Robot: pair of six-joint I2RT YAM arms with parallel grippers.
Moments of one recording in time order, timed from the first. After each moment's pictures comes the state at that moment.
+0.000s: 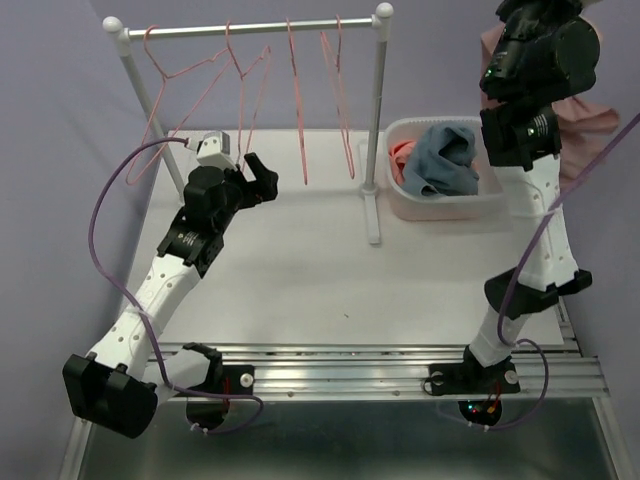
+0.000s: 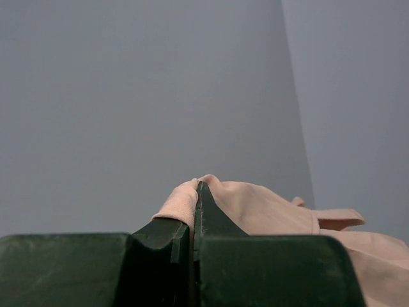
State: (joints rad) left arm -0.35 1.07 1.03 -0.15 -0.11 -0.45; right arm 0.45 1.69 2.43 -0.03 0.81 -0.22
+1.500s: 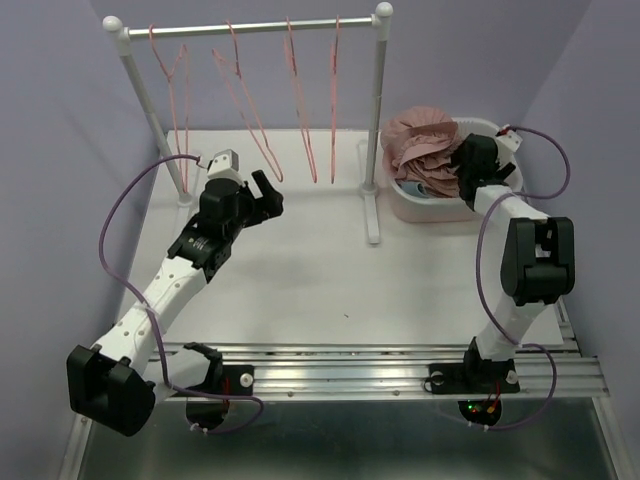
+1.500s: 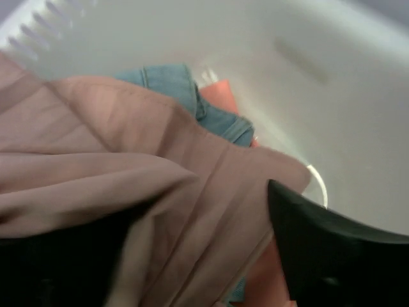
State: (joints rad) left arm -0.40 1.10 0.91 -0.21 -0.14 -0.55; right arm 0.01 1.82 1.19 0.15 0.52 0.55
